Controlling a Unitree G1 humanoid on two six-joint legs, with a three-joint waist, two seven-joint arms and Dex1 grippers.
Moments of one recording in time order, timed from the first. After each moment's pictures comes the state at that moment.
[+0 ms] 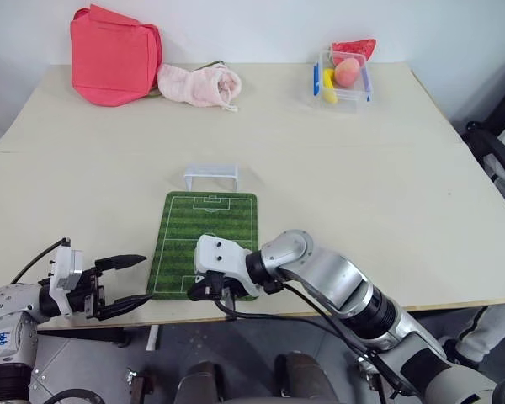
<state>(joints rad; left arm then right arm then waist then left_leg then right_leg) -0.03 0.74 0.34 0.28 -0.54 -0.02 -1.45 -0.70 -0.19 0.63 -0.30 0.19 0.96 0.94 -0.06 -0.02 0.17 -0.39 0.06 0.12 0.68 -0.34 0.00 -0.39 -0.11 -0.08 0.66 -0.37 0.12</state>
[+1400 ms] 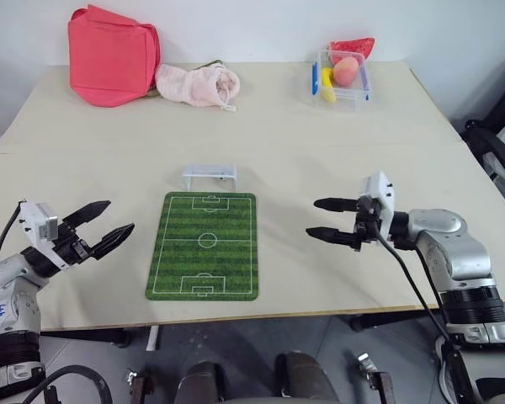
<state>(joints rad) -0.21 0.72 0.47 0.43 -0.56 0.04 -1.17 -0.52 -0.64 -0.03 0.21 0.38 0.26 1.26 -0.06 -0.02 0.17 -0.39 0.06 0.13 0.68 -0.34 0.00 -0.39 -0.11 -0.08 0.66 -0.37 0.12</state>
